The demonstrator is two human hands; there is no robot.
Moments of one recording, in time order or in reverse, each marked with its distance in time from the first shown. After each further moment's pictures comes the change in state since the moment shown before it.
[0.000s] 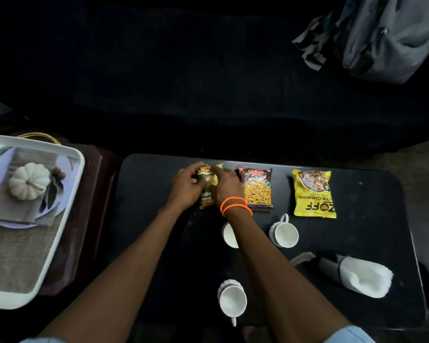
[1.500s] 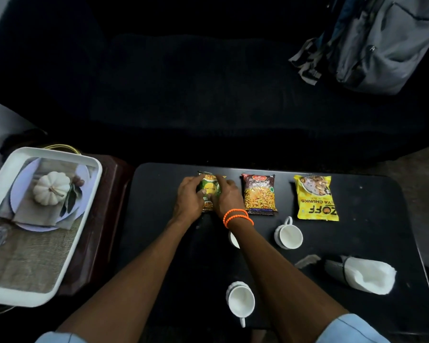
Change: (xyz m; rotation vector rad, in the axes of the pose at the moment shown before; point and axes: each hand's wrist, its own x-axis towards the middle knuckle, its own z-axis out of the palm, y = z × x) left_hand -0.028 -0.006 -0.010 0.228 0.119 0.175; right_hand -0.019 -0.002 0.015 0.050 0.031 -0.065
